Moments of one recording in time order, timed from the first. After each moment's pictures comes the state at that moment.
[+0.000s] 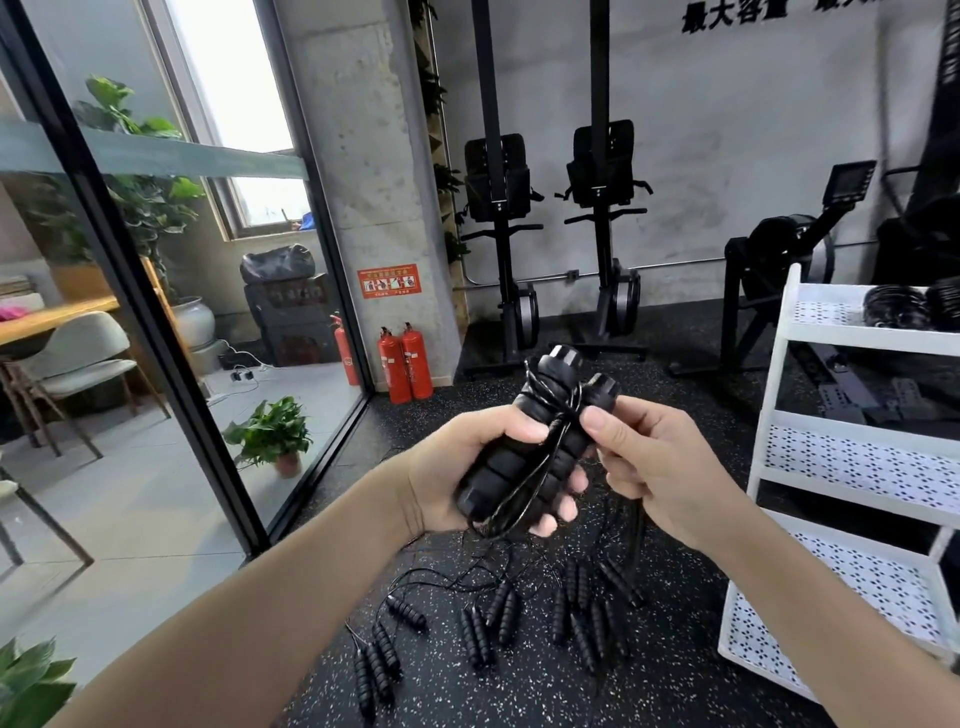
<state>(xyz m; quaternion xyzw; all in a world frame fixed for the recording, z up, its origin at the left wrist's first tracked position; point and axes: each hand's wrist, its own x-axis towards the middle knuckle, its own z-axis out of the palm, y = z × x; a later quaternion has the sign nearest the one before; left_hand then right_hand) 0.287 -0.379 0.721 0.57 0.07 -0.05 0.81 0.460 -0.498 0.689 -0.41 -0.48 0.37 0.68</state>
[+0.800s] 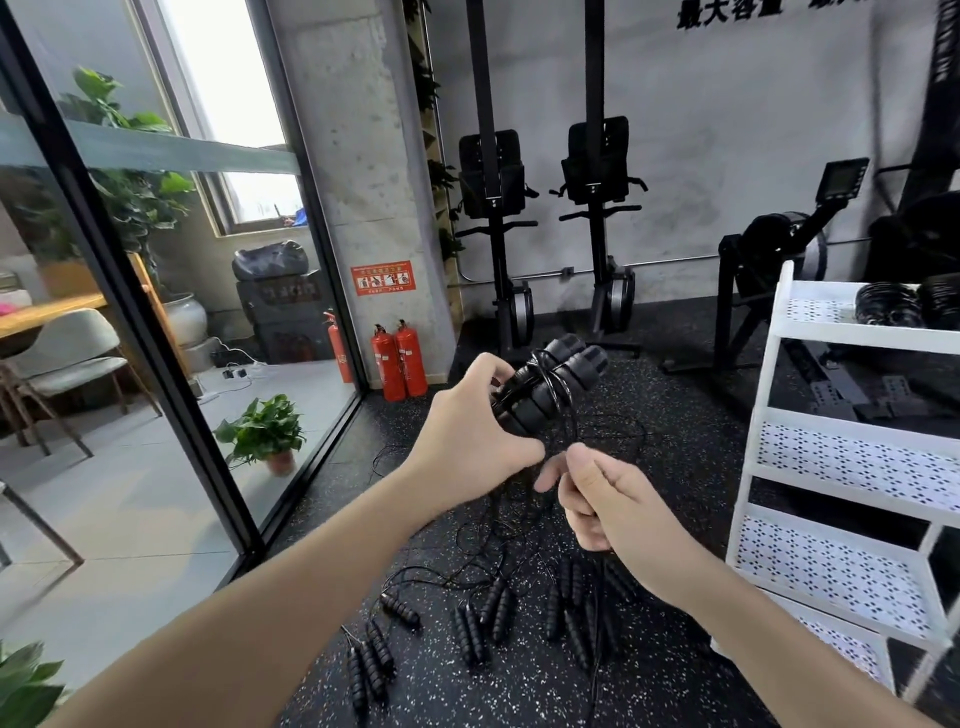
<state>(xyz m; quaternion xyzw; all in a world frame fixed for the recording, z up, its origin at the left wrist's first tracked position) 0.304 -0.384 0.723 0.86 0.31 0.31 0.25 0.441 -0.494 0.646 -0.45 -0.50 0.39 0.63</state>
